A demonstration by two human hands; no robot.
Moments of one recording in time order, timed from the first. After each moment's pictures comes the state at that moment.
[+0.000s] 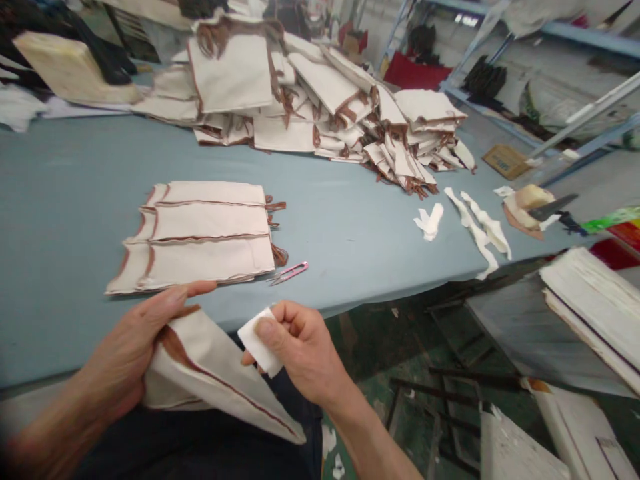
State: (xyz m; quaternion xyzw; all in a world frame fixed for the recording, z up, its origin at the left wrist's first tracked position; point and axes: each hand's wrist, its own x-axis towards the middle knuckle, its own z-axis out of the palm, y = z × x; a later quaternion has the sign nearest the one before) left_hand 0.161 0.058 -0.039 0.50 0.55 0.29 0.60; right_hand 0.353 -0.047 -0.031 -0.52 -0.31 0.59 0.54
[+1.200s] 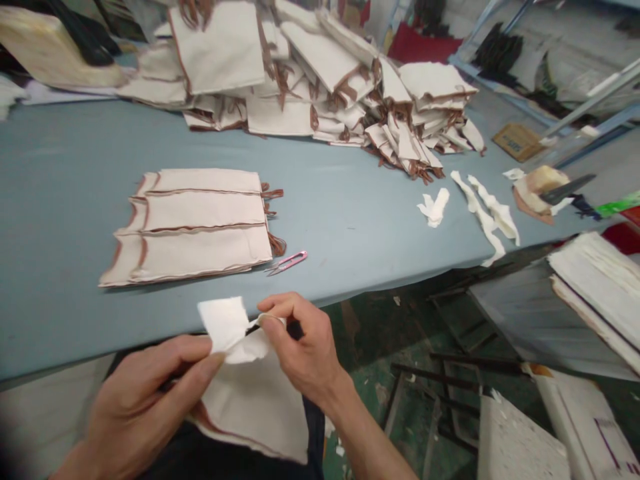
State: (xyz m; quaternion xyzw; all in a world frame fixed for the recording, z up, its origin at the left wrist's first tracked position) left_hand 0.166 0.007 -0.042 0.81 0.29 0.33 0.38; right_hand 0.356 -0.059 -0.068 -0.58 -0.52 0.26 0.57
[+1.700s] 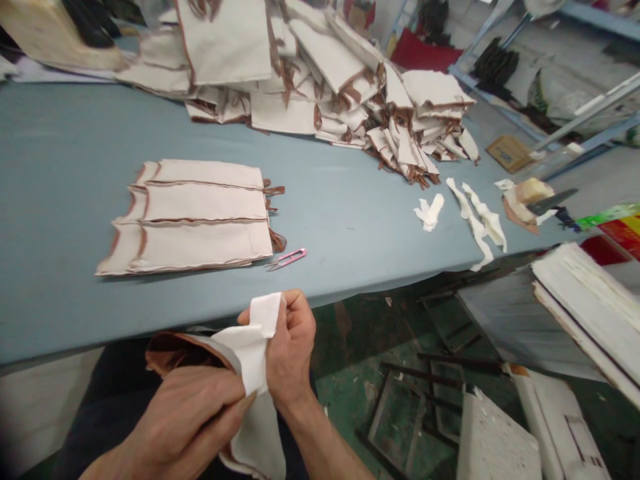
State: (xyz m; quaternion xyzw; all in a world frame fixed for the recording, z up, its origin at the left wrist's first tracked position) left_hand 0.172 -0.023 -0.055 0.88 0.14 0.33 0.32; right_hand 0.308 -0.047 -0.067 -0.56 -0.22 0.39 0.70
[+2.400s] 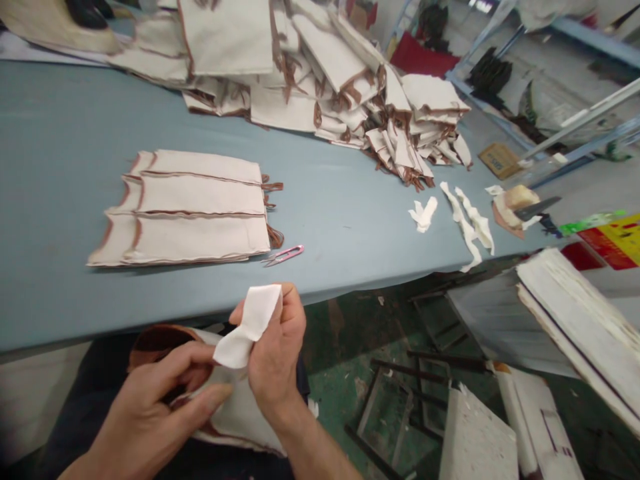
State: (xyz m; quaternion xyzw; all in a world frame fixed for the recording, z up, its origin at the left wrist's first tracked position) left_hand 0.155 -0.028 -0.064 0.72 0.39 0.28 0.51; right_hand 0.293 -0.042 -0.060 -0.54 -0.21 0.37 0.72
